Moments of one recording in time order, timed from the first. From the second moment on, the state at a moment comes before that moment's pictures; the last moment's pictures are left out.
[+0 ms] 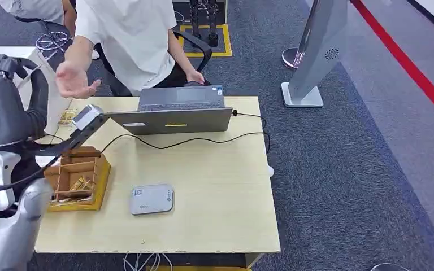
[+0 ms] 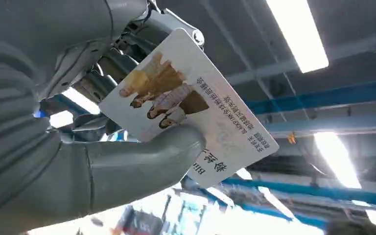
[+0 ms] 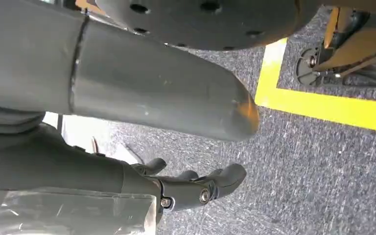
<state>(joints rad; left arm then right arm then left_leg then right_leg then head) -0.59 0.19 -0.43 -1.62 -1.38 0.32 0.19 -0.02 0.05 0.31 -0.16 0.02 -0.28 0.16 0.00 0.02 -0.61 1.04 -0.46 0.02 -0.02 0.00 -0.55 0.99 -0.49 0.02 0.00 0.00</state>
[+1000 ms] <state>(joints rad) -0.79 0.20 -0.40 -1.15 -1.46 0.31 0.21 -0.03 0.05 0.32 -0.16 0.02 -0.27 0.14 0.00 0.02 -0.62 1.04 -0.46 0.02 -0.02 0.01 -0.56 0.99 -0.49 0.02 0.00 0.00</state>
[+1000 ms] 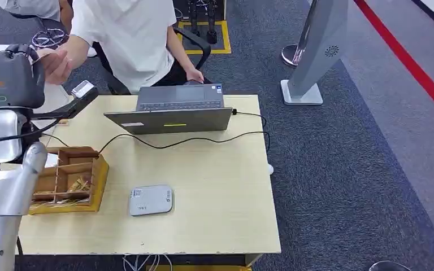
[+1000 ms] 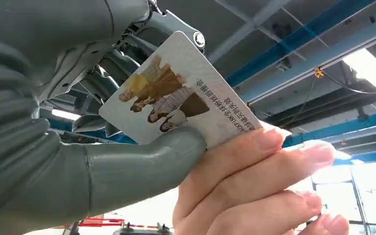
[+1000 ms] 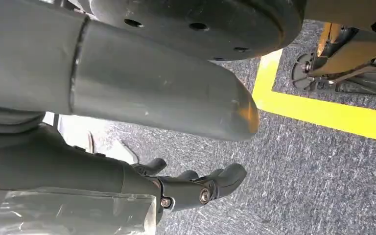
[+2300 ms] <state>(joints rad) -0.79 0.20 -0.40 -1.13 -1.46 0.31 0.21 -0.03 0.05 0.32 -0.16 0.02 -0.27 0.14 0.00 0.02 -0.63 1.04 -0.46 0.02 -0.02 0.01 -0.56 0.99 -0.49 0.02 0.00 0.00</state>
